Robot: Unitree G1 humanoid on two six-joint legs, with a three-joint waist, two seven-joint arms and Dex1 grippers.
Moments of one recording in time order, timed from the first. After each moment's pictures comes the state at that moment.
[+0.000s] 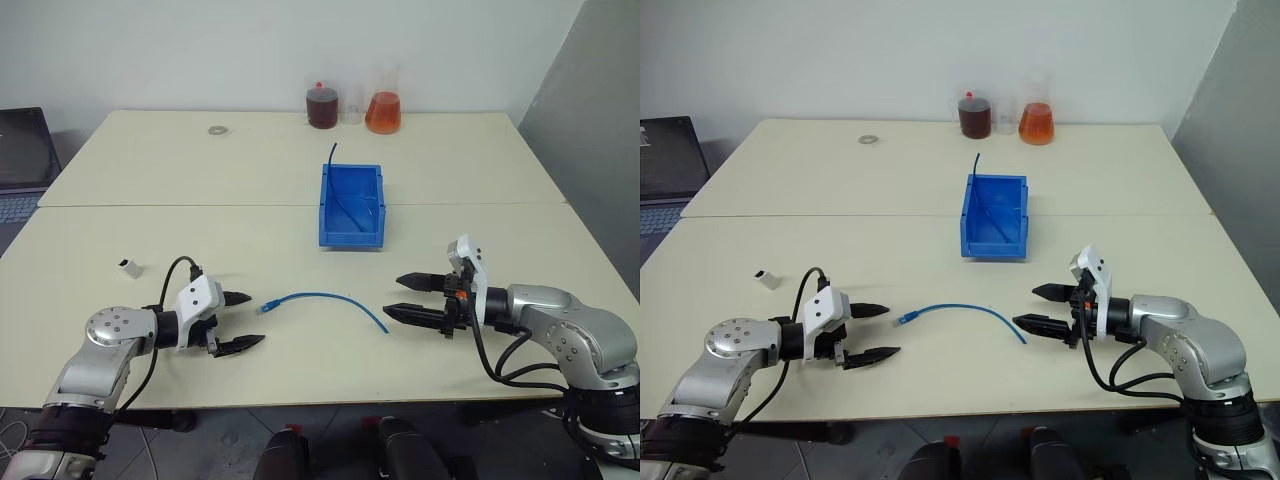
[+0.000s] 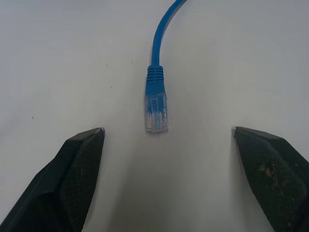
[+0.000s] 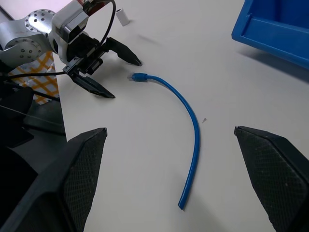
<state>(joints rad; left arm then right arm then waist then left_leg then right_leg) -0.19 0.78 -0.01 0.18 -0.25 0.08 -1.17 -0.32 -0.58 -0.03 -0.35 0.64 0.95 0.89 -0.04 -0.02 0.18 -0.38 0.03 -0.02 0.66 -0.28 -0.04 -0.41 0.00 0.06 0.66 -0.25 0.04</state>
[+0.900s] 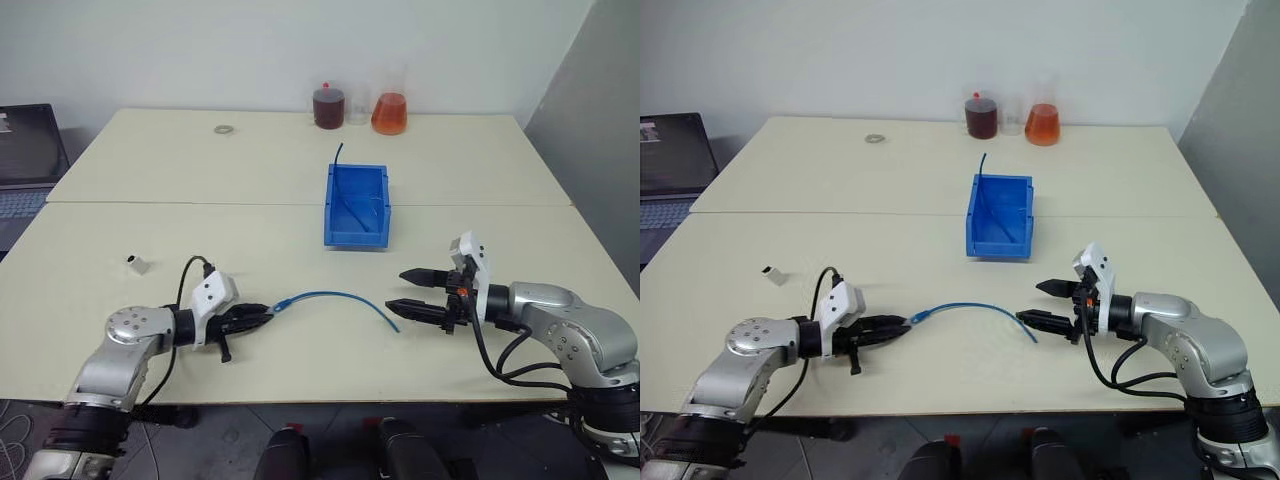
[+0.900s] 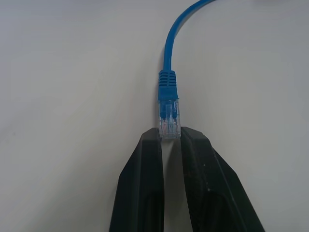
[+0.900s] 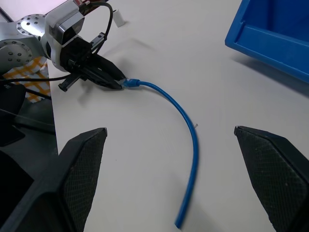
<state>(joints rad) -0.17 0.73 -0.01 0.05 -0.28 0.23 -1.10 -0.32 -0.61 0.00 -0.32 0.64 0.88 0.88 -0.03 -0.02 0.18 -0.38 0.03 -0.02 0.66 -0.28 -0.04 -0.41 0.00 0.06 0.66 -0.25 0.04</state>
